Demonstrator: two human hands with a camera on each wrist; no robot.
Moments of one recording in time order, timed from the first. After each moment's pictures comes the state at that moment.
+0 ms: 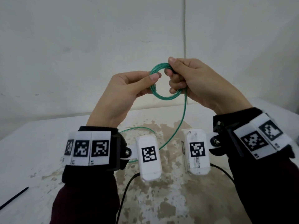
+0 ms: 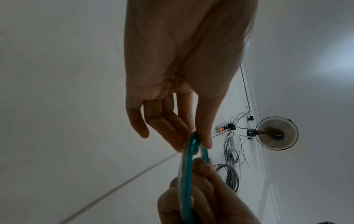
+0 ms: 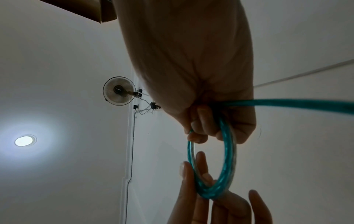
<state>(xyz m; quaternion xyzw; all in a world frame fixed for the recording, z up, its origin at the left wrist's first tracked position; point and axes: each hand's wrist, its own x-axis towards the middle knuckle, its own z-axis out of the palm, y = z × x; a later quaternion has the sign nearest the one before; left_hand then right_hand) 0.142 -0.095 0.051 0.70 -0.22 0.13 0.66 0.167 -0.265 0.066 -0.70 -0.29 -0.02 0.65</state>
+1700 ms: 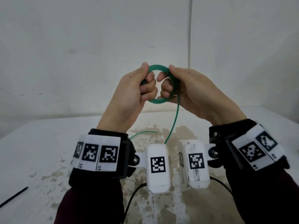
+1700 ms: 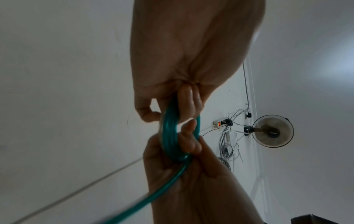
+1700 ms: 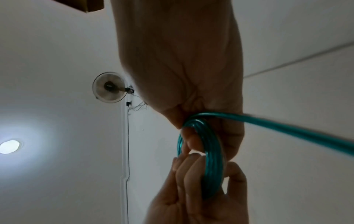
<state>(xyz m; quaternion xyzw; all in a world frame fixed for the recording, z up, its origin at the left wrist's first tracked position) 0.140 -0.098 0.057 0.62 -0.24 0.08 0.75 0.165 -0.250 0.061 -0.64 -0.31 0.04 0.70</state>
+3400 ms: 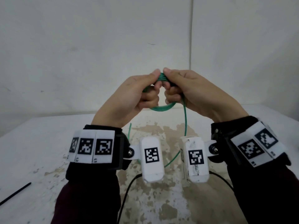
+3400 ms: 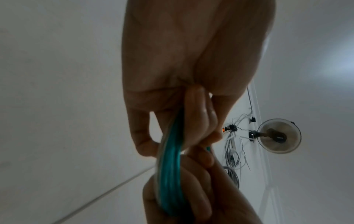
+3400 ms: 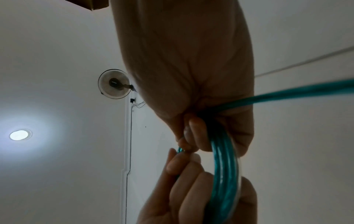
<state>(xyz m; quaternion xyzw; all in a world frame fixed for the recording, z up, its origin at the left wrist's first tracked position) 0.134 -0.093 0.056 0.70 -0.24 0.04 0.67 0.162 -0.247 0.059 -0.69 -0.32 0.04 0.65</state>
